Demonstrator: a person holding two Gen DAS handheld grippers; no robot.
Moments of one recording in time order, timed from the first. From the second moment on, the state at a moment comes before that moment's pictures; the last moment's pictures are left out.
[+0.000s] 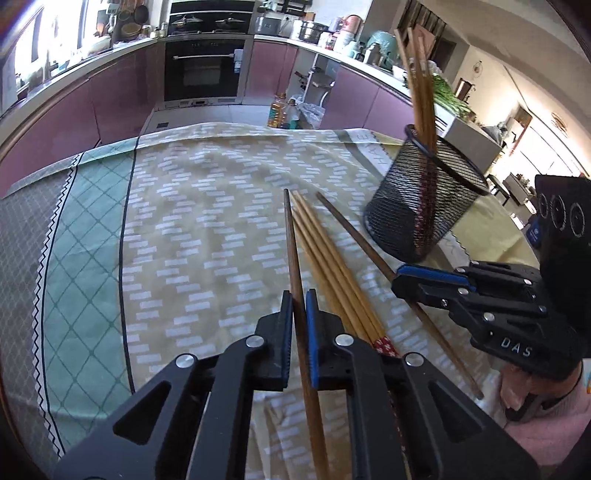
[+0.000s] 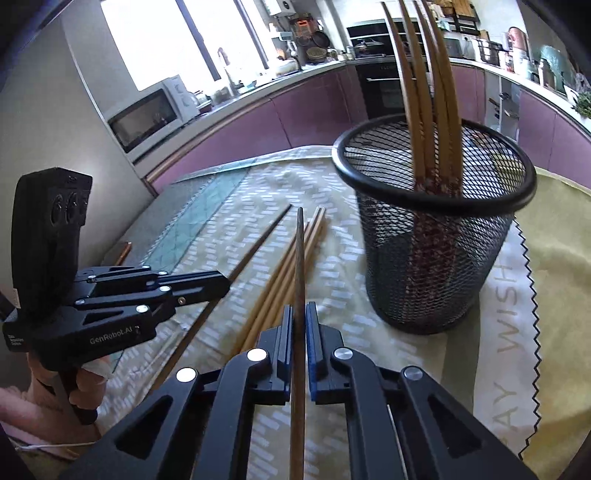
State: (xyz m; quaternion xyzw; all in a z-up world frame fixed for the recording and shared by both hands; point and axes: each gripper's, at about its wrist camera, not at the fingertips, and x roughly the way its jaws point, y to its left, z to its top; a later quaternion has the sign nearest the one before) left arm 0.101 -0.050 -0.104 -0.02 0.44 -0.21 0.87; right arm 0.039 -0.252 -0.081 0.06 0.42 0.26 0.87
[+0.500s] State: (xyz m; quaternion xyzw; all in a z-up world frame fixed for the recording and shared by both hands) left arm 0.105 -0.065 -0.120 0.01 0.47 -0.25 0.85; right arm 0.050 -0.237 -0.092 0.02 0.45 0.27 0.85
